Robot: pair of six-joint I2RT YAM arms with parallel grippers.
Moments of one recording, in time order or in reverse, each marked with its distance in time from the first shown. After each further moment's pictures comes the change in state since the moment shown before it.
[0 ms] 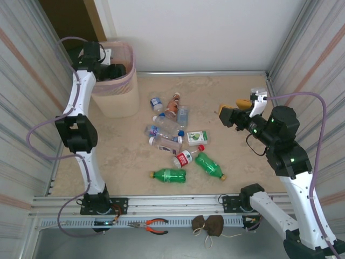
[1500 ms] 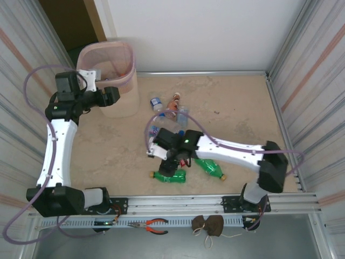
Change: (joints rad) left arm 0.056 -0.824 -0.769 0.152 0.239 -0.050; right arm 0.858 0.896 0.208 -0.327 0.226 -0.475
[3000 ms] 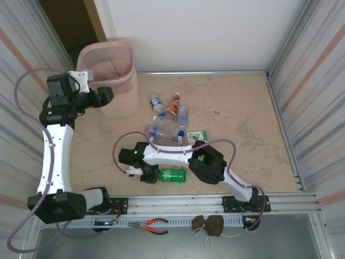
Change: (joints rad) left arm 0.055 -0.047 -0.019 0.019 0.014 -0.011; right arm 0.122 0.658 0.532 -0.310 0.064 -0.074
